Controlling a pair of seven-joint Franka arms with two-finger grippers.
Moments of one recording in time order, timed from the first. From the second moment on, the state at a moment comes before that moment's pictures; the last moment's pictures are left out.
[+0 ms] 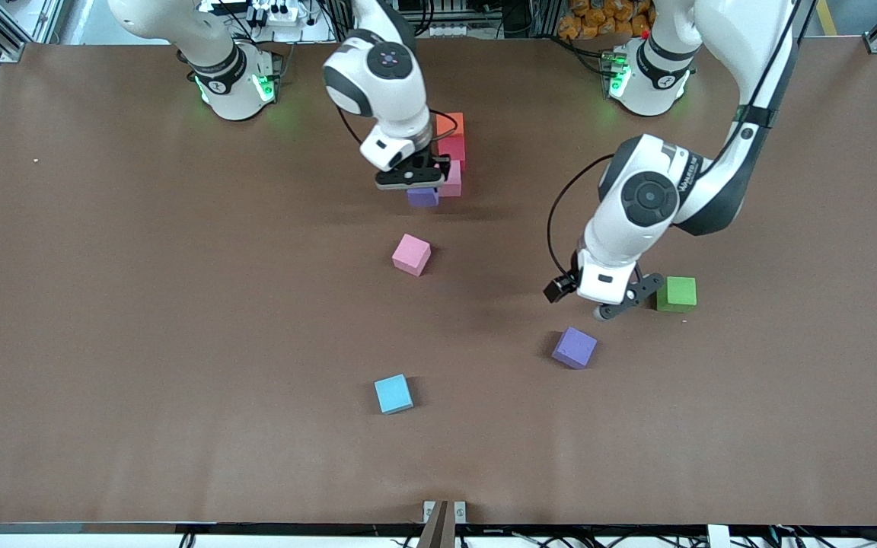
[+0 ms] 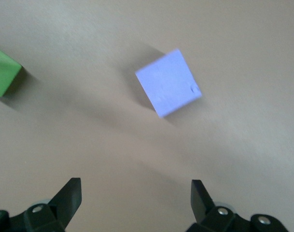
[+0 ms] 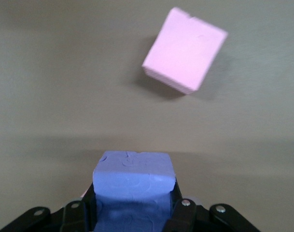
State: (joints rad) left arm -0.26 0.39 -0.17 -1.86 0.05 2.26 -1.02; right arm 0.98 0.34 0.01 -2.10 -0.01 2.52 0.96
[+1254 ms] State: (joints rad) left arm -0.30 0.42 -0.14 -1.71 0.05 2.25 -0.91; right arm 1.06 0.52 -0.03 -1.93 -0.02 2.52 1.01
